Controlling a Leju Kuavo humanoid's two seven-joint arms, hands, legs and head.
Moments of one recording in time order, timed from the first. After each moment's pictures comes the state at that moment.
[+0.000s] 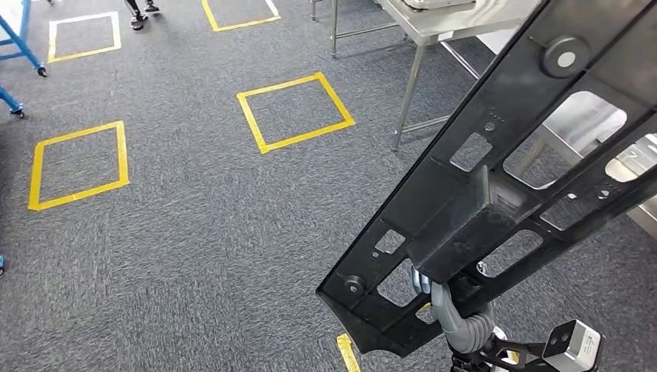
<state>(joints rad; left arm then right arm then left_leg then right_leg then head) -0.08 -0.20 0.78 -0.19 -0.79 0.19 -0.11 0.20 0.10 -0.01 -1.97 -0.16 0.65 -0.48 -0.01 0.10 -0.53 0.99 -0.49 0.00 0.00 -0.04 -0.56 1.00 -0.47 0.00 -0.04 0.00</state>
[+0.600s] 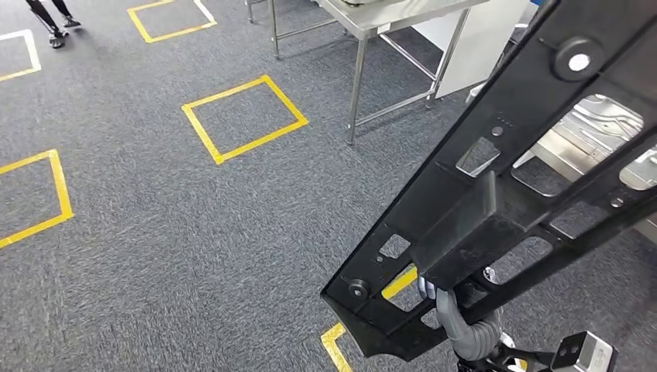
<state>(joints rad) -0.07 -0.20 0.78 -0.19 -0.80 0.19 -0.11 0.23 0.10 -0.02 -2.01 -0.14 0.64 -0.49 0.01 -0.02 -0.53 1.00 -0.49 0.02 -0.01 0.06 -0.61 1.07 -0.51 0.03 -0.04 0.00</state>
